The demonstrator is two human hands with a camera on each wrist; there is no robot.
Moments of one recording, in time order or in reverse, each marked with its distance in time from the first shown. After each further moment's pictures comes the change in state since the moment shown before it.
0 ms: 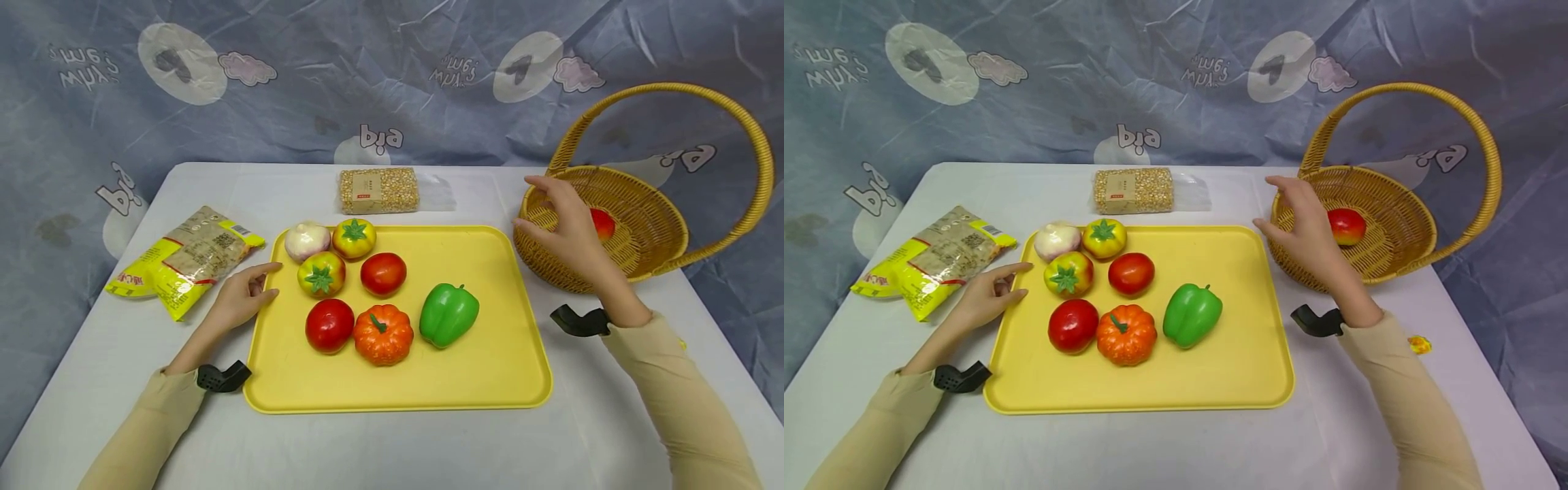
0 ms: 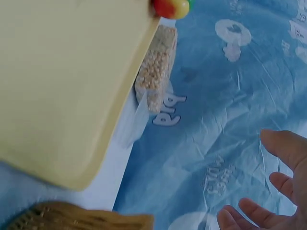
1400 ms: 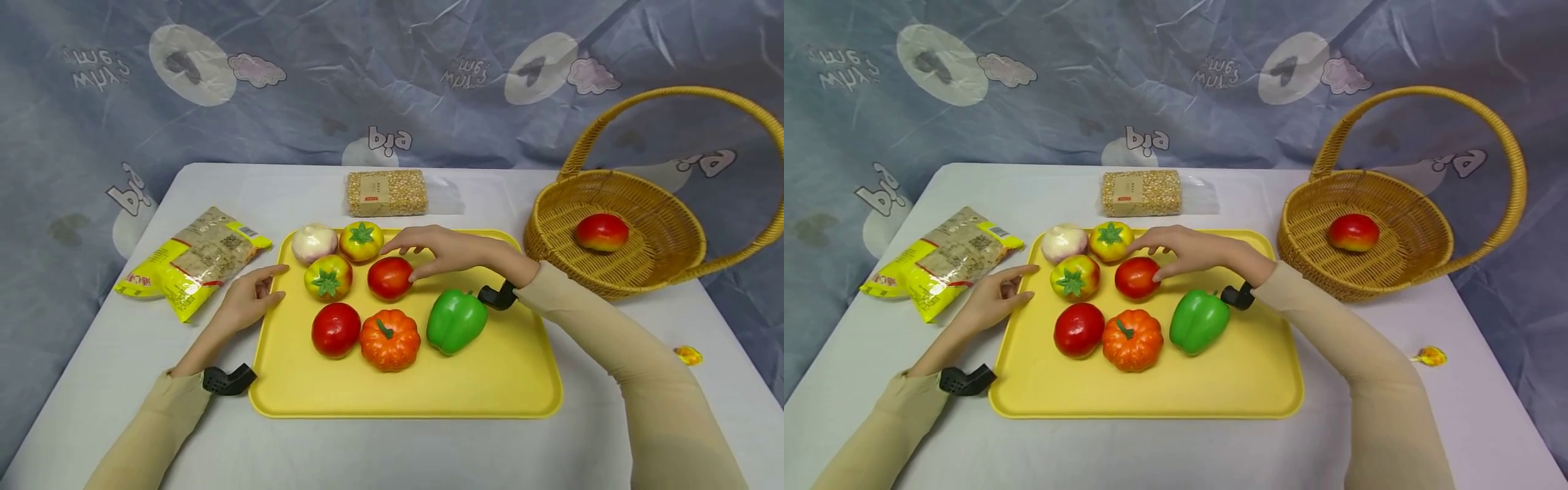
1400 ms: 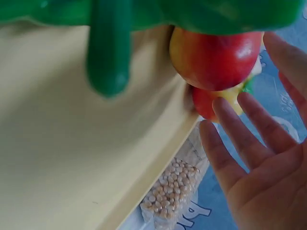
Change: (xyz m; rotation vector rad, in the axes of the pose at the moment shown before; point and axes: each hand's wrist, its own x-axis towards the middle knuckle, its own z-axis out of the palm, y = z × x) left_hand -0.001 0.000 0.000 -0.010 0.021 0.028; right_hand 0.066 -0.054 0.117 0.260 -0.891 -0.420
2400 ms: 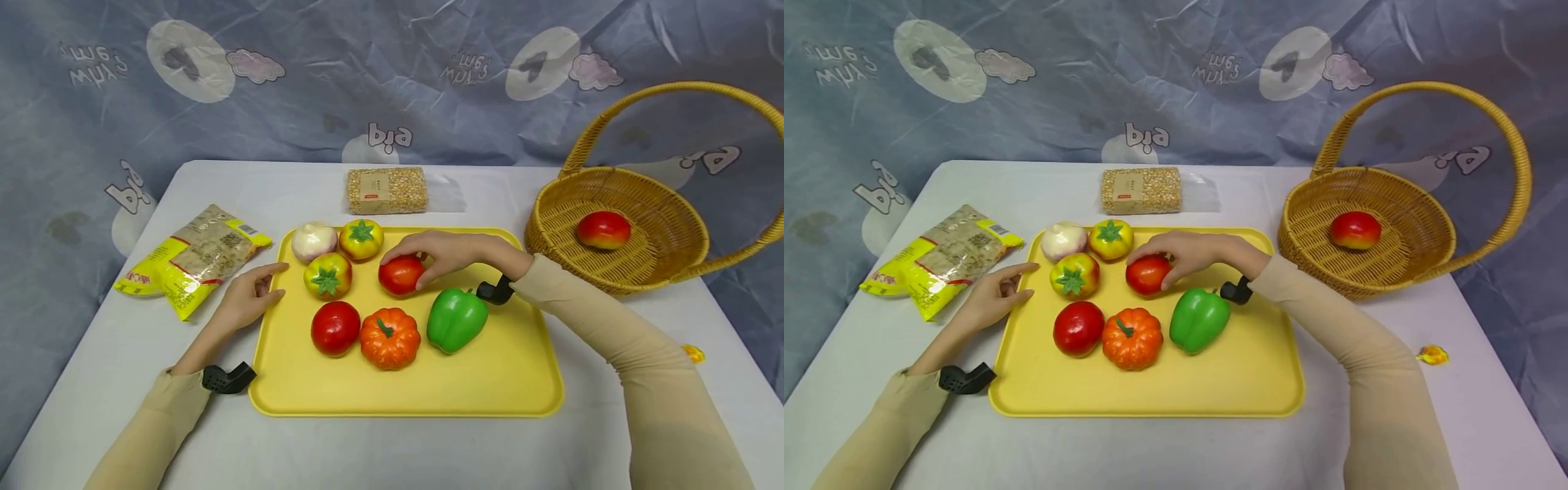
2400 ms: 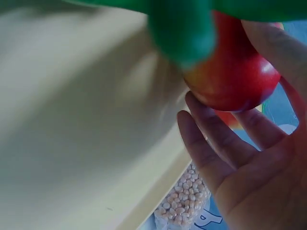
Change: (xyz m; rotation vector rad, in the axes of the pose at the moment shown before) left_hand 0.001 0.001 0.000 -0.014 -0.011 -0.021; right_hand 0.006 0.011 0.001 0.005 -0.180 0.053
